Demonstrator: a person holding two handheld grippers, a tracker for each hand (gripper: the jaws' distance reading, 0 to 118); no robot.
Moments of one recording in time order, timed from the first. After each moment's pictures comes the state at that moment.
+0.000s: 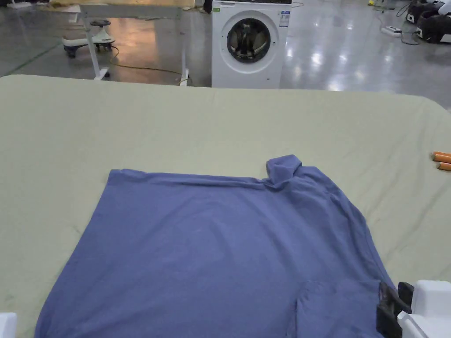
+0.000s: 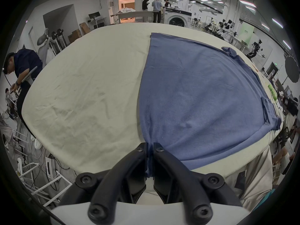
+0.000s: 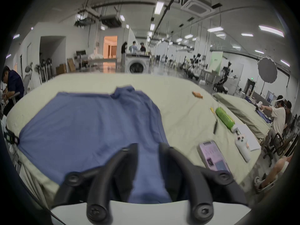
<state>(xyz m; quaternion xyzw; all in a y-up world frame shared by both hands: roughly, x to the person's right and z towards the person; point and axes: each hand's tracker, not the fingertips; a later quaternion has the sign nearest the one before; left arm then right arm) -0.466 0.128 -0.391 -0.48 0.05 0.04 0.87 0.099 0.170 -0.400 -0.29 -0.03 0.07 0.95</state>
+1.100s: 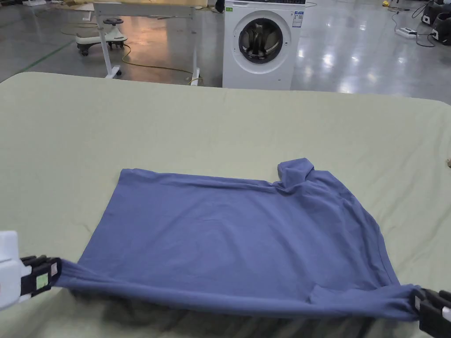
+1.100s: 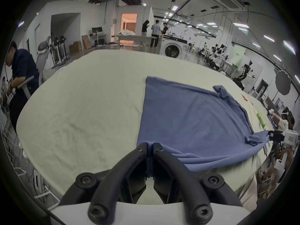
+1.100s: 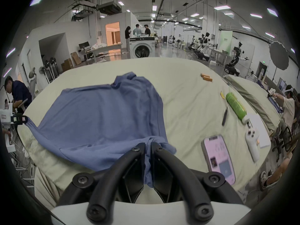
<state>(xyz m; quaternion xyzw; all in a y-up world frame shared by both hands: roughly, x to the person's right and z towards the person) -0.477 0.212 -0.452 -0.37 0.02 0.09 0.93 0.138 0.197 -0.446 -0.35 0.02 0.01 0.94</state>
